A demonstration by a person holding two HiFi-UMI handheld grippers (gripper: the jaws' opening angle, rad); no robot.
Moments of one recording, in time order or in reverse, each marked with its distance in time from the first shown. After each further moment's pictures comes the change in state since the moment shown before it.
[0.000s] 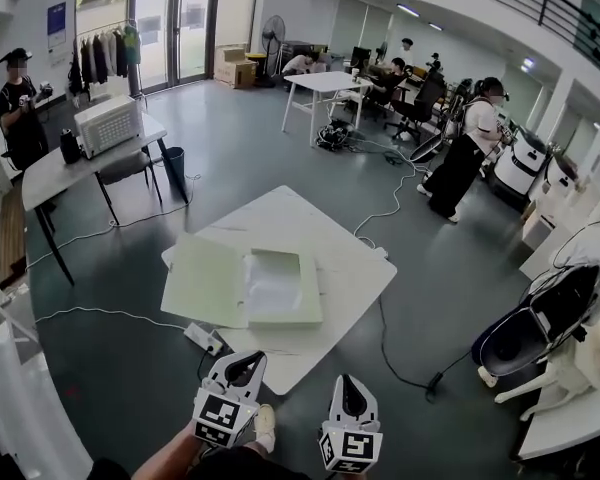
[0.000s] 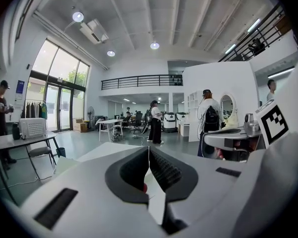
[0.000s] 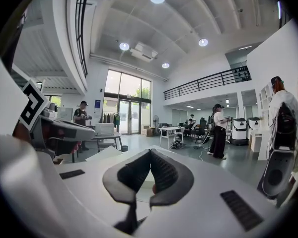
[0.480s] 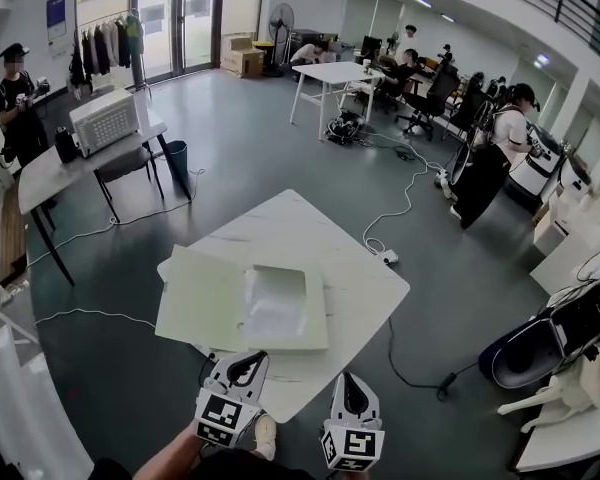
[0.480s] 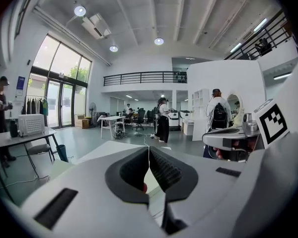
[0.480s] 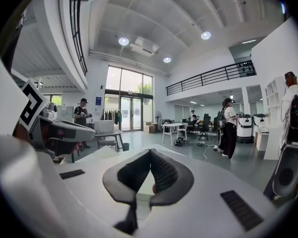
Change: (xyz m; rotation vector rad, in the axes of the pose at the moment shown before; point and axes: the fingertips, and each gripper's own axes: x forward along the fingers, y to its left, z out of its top) left arm 0.107 0.074 0.017 -0.036 0.047 0.011; right arm 0.135 -0.022 0.020 -0.001 0.051 0.034
